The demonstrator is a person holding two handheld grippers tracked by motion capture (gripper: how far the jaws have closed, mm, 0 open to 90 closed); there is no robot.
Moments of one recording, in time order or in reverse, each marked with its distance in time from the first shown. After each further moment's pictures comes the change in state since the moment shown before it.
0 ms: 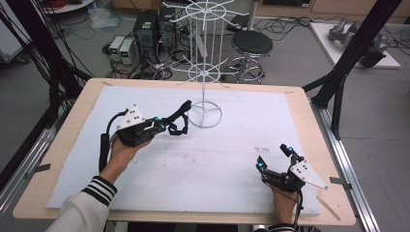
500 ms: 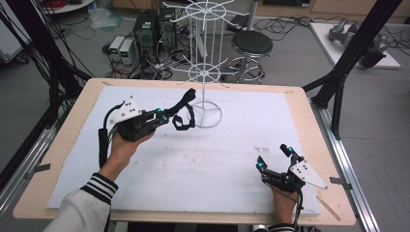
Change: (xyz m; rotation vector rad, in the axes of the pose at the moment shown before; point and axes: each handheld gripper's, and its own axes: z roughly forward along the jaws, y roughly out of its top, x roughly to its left) left arm -0.006 0.031 -0.007 -0.116 -0.033 -0.017; right arm 0.000 0.000 0.000 0.000 0.001 0.002
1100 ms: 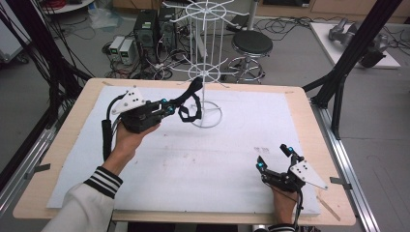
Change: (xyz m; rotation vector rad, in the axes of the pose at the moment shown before) left arm -0.006 0.031 0.015 -0.052 -0.021 -0.002; right arm 0.000 0.000 0.000 -0.004 -0.002 -0.001
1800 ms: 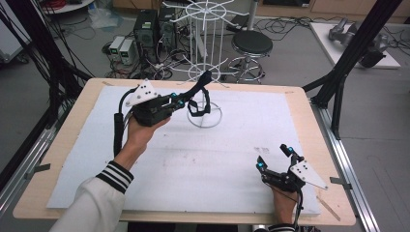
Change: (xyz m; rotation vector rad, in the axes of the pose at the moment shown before) left arm 0.000 0.008 0.026 0.004 0.021 -0.013; right arm 0.000 0.000 0.000 0.001 0.002 0.001
